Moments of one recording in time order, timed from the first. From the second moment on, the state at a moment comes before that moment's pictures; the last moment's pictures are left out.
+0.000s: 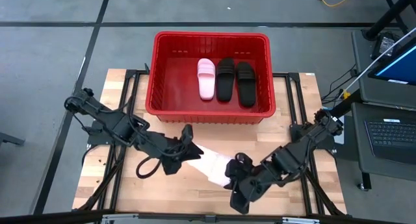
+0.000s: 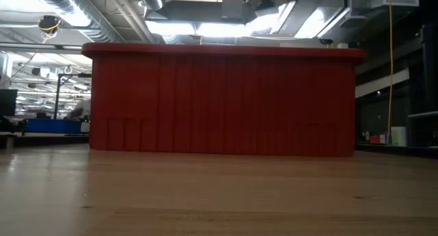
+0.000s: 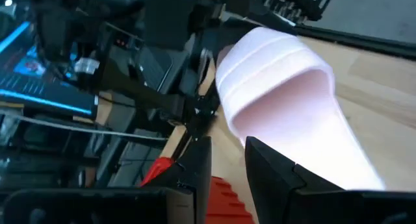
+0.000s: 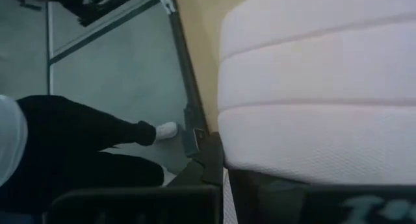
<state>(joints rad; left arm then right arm) -0.50 1.46 1.59 -0.59 -0.39 0.82 0.65 1.84 1.95 -0.98 0.23 0.94</state>
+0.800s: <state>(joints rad) -0.54 1.49 1.59 -0.62 -0.36 1.04 0.53 1.84 1.95 -0.75 0.05 0.69</state>
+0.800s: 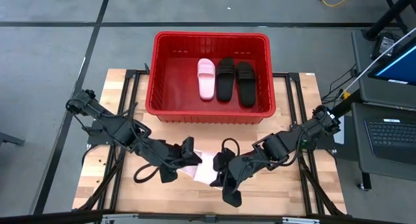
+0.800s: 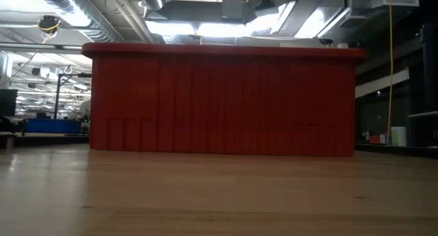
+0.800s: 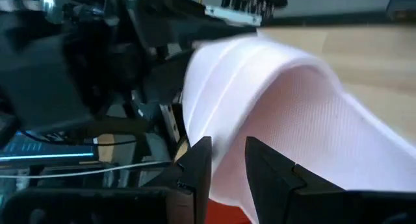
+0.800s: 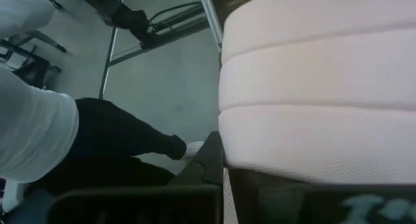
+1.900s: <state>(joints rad) -0.61 1.54 1.59 -0.57 -0.47 1.14 0.53 1.84 1.95 -0.74 0.05 0.68</state>
